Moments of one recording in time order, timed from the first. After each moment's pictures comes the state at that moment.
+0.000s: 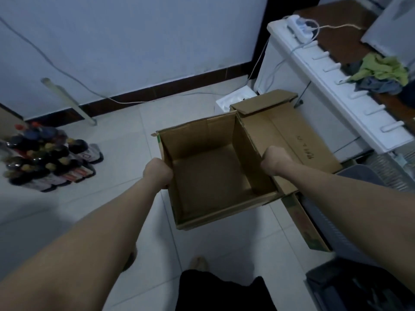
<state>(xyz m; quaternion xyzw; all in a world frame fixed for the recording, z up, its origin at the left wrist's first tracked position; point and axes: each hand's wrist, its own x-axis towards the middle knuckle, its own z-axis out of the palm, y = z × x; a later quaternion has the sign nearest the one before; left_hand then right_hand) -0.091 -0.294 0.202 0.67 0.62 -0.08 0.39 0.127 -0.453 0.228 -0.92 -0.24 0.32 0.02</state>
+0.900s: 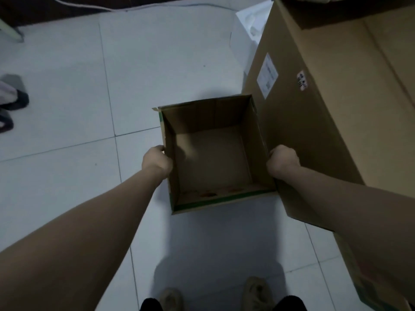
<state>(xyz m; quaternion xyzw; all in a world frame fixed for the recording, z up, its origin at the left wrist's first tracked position) 0.018 -0.229 -0.232 0.60 0.67 -0.05 0.44 0.240 -0.374 -0.215 -0.91 -0.21 0.34 -0.01</state>
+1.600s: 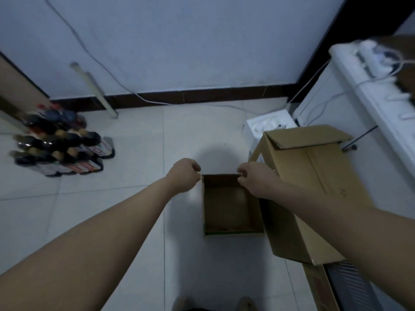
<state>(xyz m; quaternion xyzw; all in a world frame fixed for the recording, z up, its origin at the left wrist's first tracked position) -0.020 -0.213 0.150 0.72 0.53 -0.06 0.44 0.148 -0.307 0.159 -0.80 -0.51 0.33 0.01</state>
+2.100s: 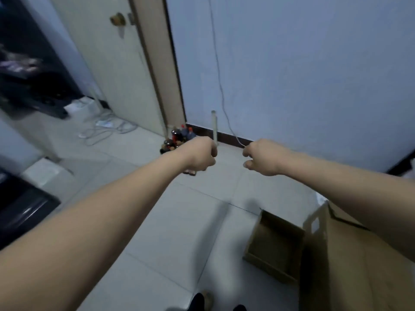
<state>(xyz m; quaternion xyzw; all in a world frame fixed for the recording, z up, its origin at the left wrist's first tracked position) -0.223 -0.344 0.504 0.76 0.61 -0.01 0.22 -0.046 -0.332 0.491 -0.56 -0.82 0.08 -0.11</state>
